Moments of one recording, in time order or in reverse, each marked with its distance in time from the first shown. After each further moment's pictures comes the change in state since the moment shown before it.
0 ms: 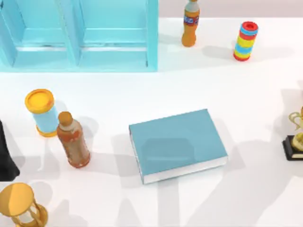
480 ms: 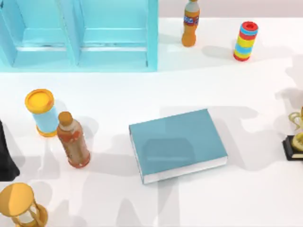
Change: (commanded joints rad) left arm 0.000 0.000 0.000 0.000 0.000 0.000; right arm 0.251 -0.125 0.213 -0.293 -0.015 0.220
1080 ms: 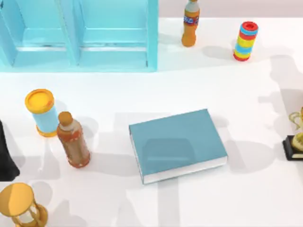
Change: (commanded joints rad) left arm 0.000 0.000 0.000 0.000 0.000 0.000; right arm 0.128 -0.014 0.040 -0.149 0.048 0.126
